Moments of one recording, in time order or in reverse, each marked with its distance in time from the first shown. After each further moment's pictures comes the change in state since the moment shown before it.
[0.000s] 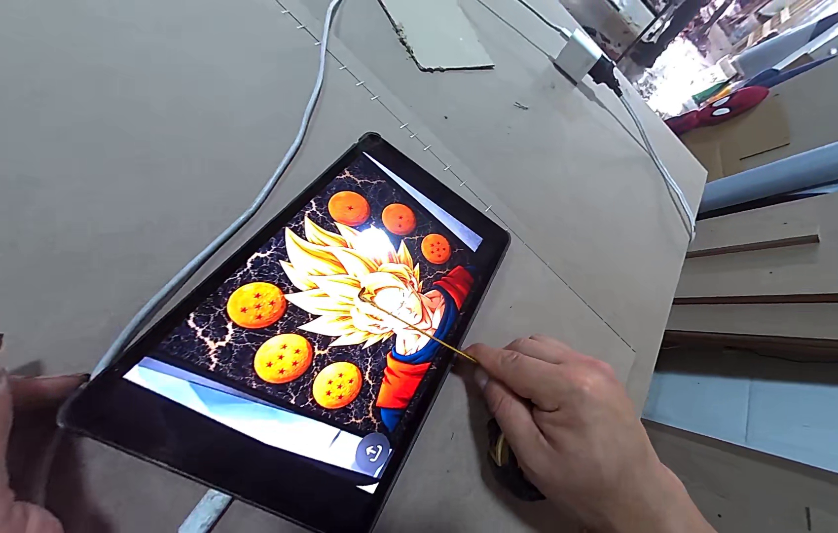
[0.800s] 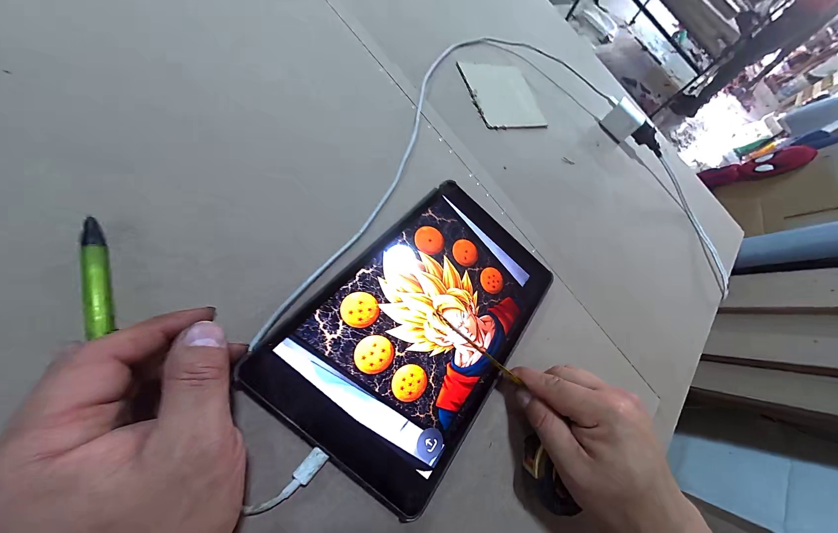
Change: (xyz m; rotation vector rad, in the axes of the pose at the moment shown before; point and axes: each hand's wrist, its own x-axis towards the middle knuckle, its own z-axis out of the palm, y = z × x) left_hand 0.009 -0.023 -0.007 0.076 0.085 0.114; right_hand 0.003 0.011 0.000 0.105 -0.016 -0.034
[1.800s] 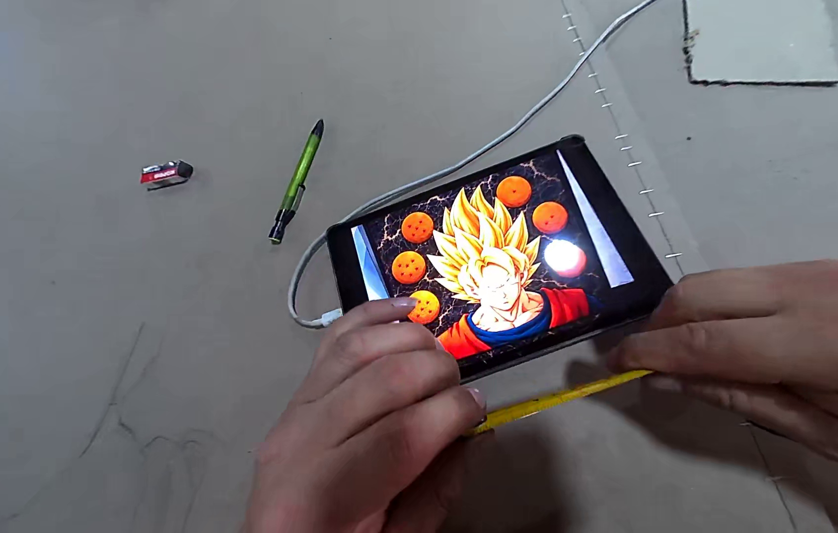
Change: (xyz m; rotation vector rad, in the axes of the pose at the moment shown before) left_hand -0.123 0.067 0.056 0.311 -0.136 0.681; right_hand 0.173 0.108 -0.060 0.261 -0.614 -1.147
